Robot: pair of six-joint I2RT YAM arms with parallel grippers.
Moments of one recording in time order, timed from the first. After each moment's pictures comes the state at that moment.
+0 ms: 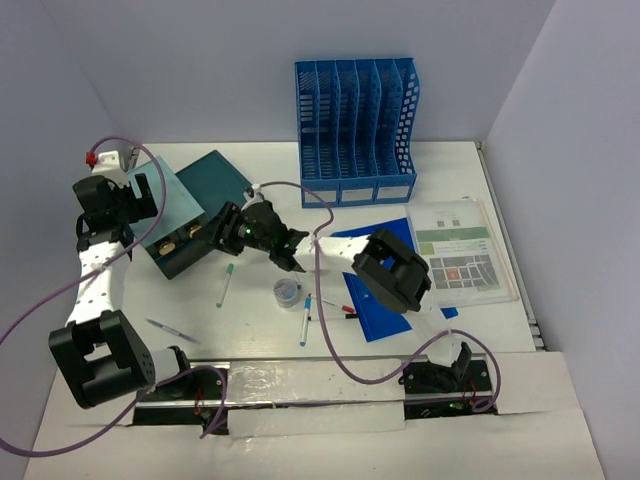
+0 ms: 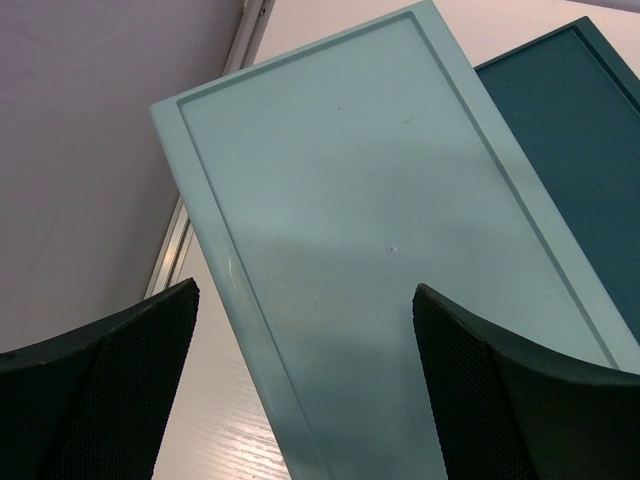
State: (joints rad) left arm 0.32 1.26 0.93 -0.08 0.06 0.07; right arm 0.97 2.19 1.55 0.43 -0.14 1.23
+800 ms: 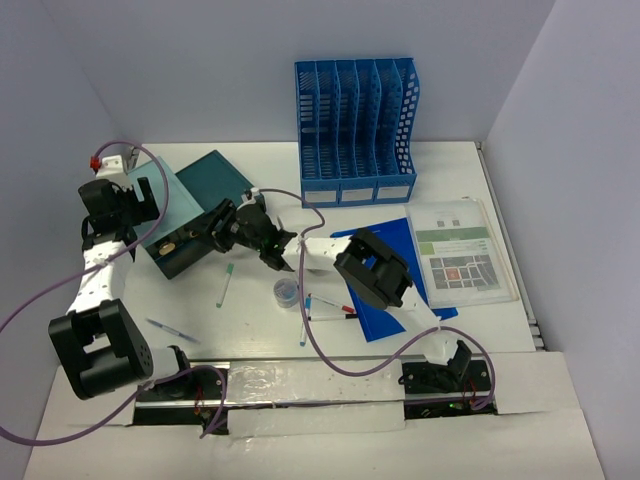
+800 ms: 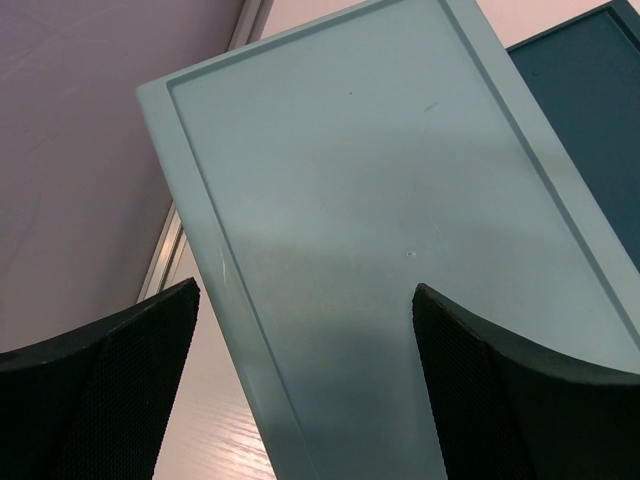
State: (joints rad) left arm 0.32 1.32 0.88 0.00 0.04 0.07; right arm 0.97 2.38 1.71 0.51 -0.08 1.48
